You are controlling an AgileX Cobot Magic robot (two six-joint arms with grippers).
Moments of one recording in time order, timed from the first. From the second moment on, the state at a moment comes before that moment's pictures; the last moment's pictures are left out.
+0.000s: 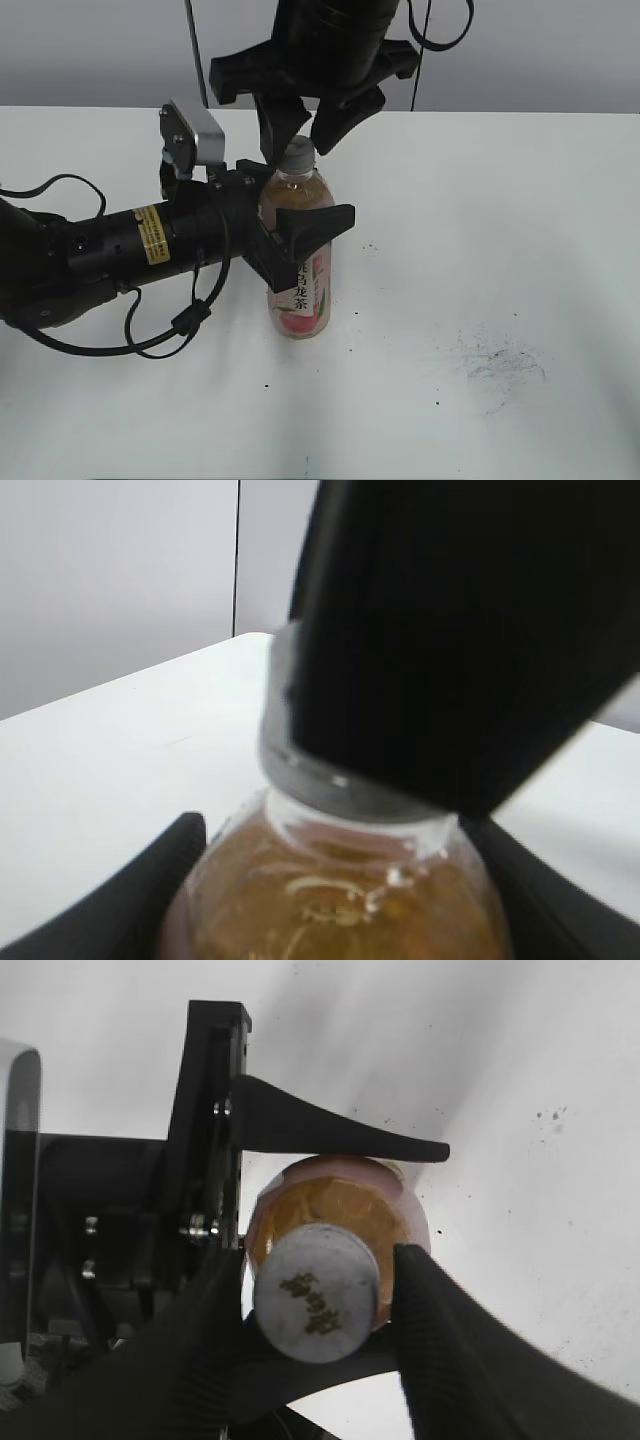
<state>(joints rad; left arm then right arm) -0.45 1.98 -0.74 0.75 -1.18 -0.37 0.73 1.97 -1.87 0.12 1.22 0.11</state>
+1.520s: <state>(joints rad) -0.45 1.98 -0.74 0.75 -1.18 -0.37 0.73 1.97 -1.87 0.14 1.22 -0.95</state>
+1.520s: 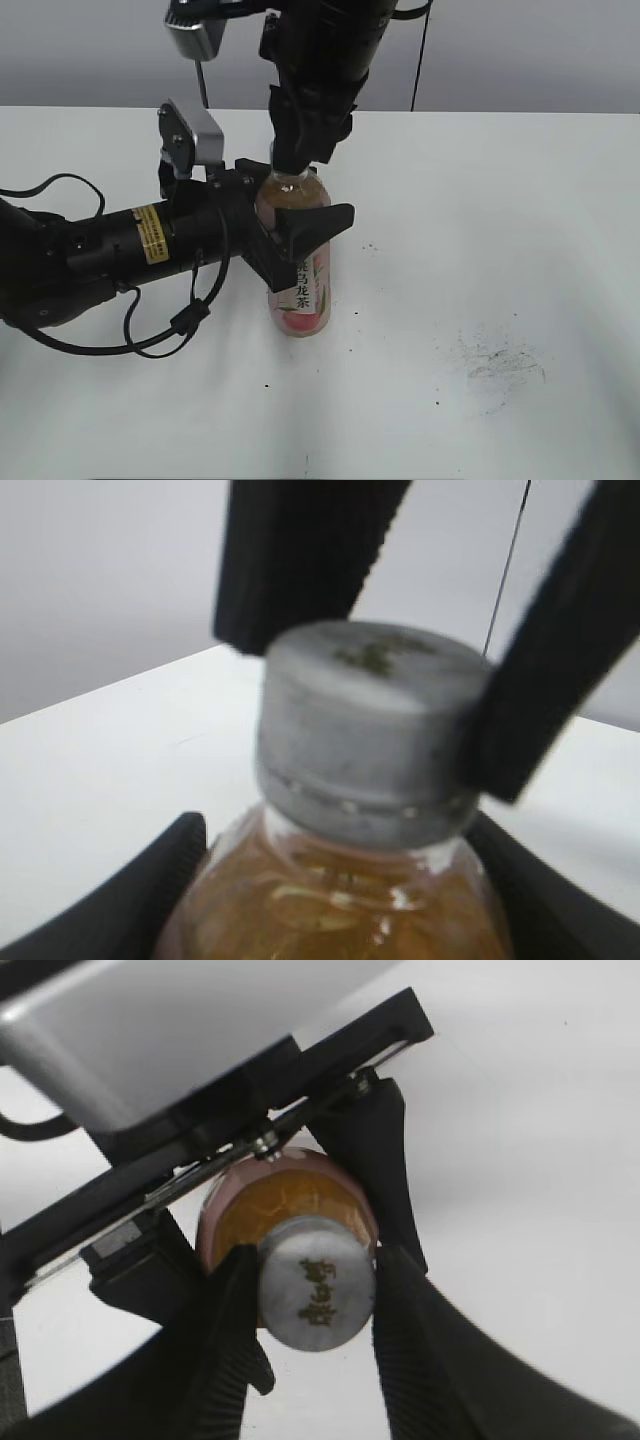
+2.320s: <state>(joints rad) -0.45 1.98 -0.74 0.79 -1.19 -0.37 0.73 1.96 -1.87 0.15 1.22 -2.04</state>
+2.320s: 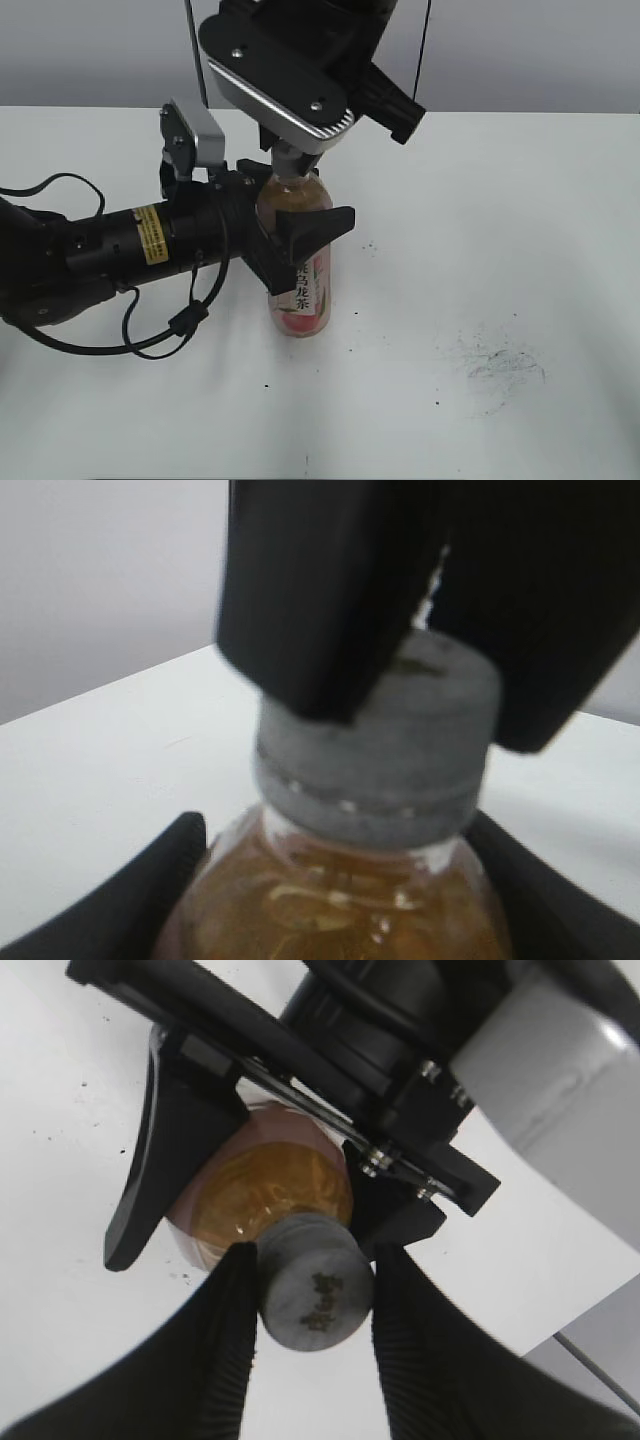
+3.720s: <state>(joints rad) -0.45 1.98 -0.74 0.82 -1.19 -0.36 0.73 1.96 -1.87 0.12 1.22 -0.13</state>
